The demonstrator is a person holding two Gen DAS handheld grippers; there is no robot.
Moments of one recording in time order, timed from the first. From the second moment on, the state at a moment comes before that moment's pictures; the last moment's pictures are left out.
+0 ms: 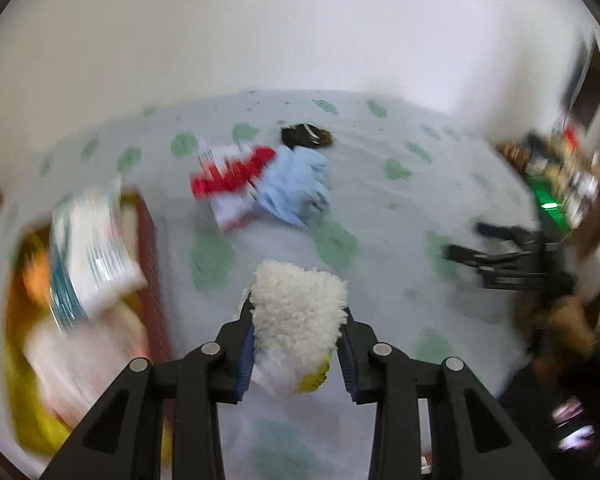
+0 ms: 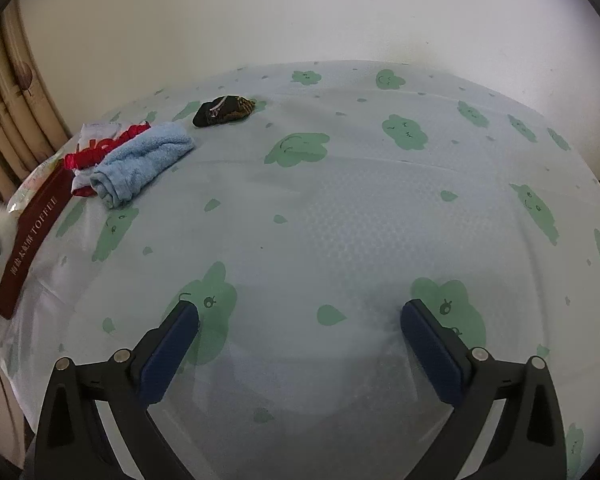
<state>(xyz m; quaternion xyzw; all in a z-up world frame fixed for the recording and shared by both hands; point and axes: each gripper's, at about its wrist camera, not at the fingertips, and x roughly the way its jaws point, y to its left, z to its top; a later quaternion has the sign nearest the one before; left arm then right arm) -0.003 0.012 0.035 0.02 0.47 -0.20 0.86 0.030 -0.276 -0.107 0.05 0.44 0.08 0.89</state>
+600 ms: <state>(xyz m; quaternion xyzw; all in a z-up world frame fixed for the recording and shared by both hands) -0.094 0.031 0.026 -0.06 0.42 -0.15 0.89 0.031 -0.264 -0.110 0.01 0.46 0.06 0.89</state>
